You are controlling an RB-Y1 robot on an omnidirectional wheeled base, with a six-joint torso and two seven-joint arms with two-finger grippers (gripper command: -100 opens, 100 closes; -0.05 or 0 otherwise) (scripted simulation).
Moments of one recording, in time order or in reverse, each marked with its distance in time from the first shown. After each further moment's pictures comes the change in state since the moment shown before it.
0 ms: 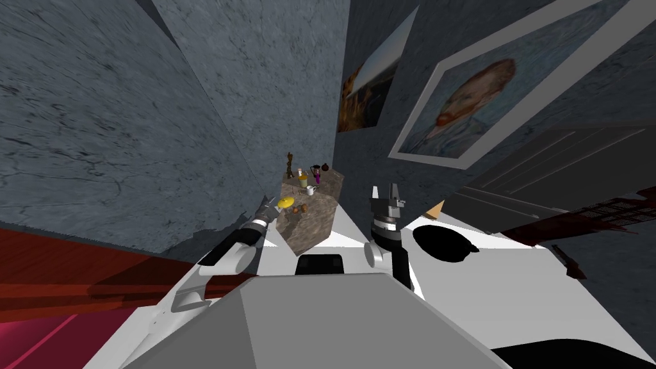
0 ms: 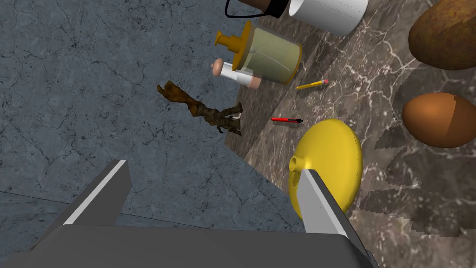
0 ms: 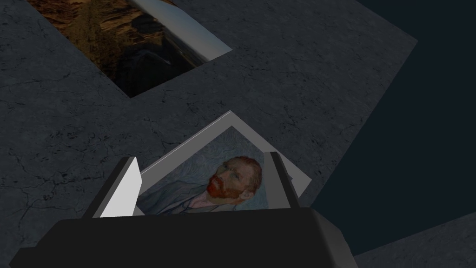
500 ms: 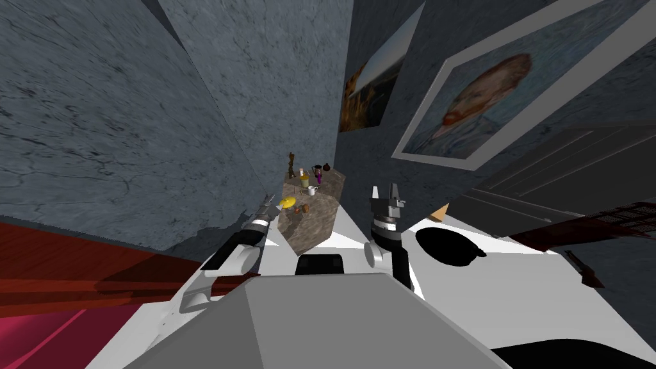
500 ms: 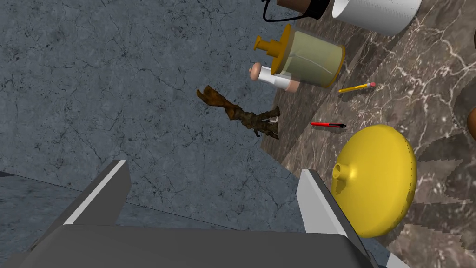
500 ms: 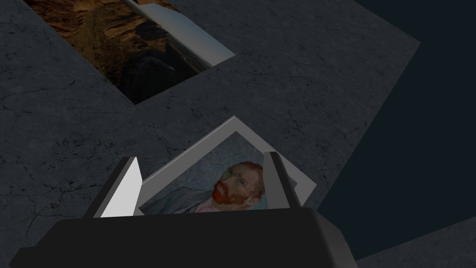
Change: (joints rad) left arm 0.007 -0.059 -0.023 -0.011 -0.057 -0.125 -0.066; right arm 0.000 0.000 0.000 0.000 0.000 0.000 0.000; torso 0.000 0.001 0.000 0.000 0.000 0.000
